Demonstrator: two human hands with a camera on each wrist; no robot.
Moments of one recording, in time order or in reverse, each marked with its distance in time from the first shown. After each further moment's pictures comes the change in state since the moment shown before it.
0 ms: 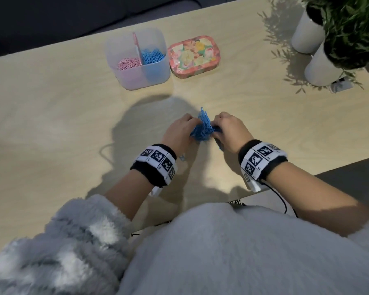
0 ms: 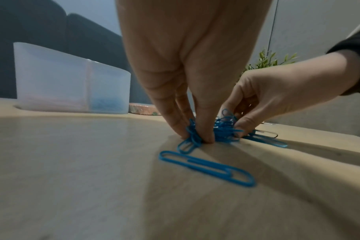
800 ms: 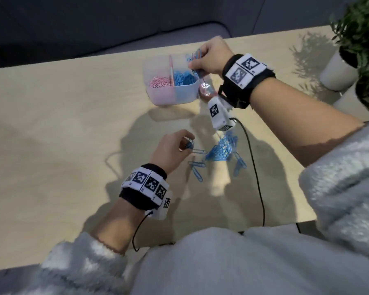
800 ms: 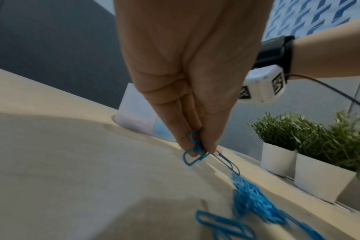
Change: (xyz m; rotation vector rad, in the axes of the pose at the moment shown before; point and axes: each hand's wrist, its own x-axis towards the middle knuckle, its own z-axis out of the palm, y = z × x) left_hand -0.037 -0.040 -0.038 -0.464 0.205 -0.251; right_hand 0.180 -0.112 -0.117 0.590 0.066 0.049
